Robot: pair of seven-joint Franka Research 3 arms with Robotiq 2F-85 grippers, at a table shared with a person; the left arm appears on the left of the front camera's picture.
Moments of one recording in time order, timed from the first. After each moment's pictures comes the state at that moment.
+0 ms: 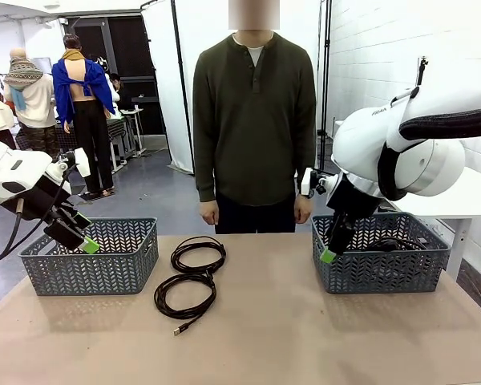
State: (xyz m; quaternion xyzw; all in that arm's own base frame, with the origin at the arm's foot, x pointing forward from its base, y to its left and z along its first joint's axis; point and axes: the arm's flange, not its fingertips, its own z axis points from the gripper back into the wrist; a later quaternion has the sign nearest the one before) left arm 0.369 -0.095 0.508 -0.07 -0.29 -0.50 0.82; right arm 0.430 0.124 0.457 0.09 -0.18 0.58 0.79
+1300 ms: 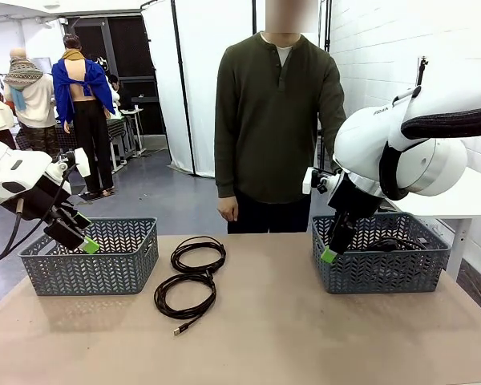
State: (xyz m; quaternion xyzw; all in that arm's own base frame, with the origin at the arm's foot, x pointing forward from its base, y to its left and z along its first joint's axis) left arm 0.369 -0.095 0.508 -0.07 -0.29 -0.50 0.82; right arm 0.432 0.120 0.458 0.09 -0.19 0.57 0.80
